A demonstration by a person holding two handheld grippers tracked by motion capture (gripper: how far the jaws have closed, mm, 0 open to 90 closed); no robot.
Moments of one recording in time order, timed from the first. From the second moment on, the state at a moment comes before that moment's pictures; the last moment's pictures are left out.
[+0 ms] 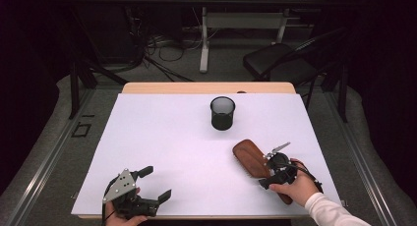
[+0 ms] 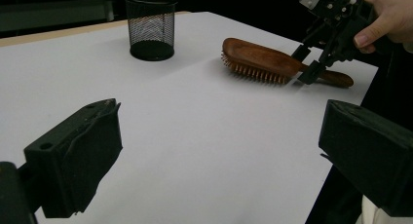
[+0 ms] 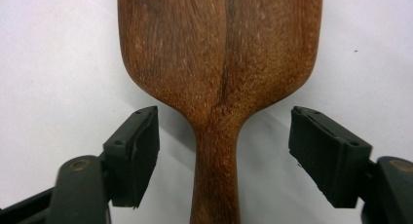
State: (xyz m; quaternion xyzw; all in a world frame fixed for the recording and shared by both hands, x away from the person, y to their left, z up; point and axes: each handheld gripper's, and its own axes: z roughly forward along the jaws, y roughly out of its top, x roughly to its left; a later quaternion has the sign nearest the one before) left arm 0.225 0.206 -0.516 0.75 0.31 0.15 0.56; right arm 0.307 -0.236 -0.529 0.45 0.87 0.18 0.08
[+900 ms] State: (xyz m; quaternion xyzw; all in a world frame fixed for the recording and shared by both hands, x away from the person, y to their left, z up) left arm 0.226 0.206 -0.517 0.75 0.31 0.15 0.56; right arm 0.308 -0.235 -0.532 0.44 0.88 0.18 0.08
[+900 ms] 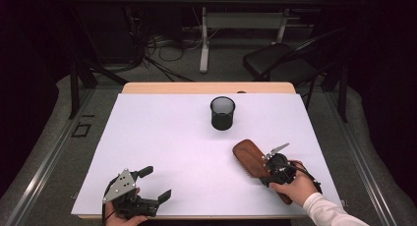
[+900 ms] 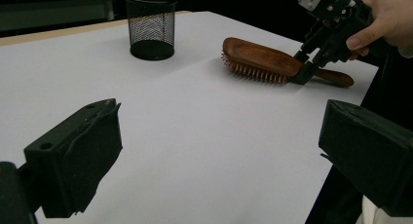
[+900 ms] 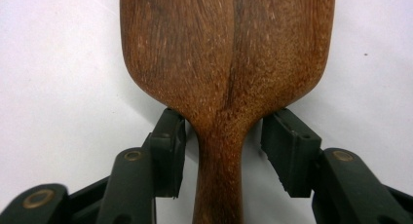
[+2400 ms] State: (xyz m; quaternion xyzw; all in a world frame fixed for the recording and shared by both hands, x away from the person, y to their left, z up) left arm 0.226 0.205 -0.517 0.75 0.31 0.15 0.56; right arm 0.294 -0.247 -0.537 0.42 0.87 0.23 0.11
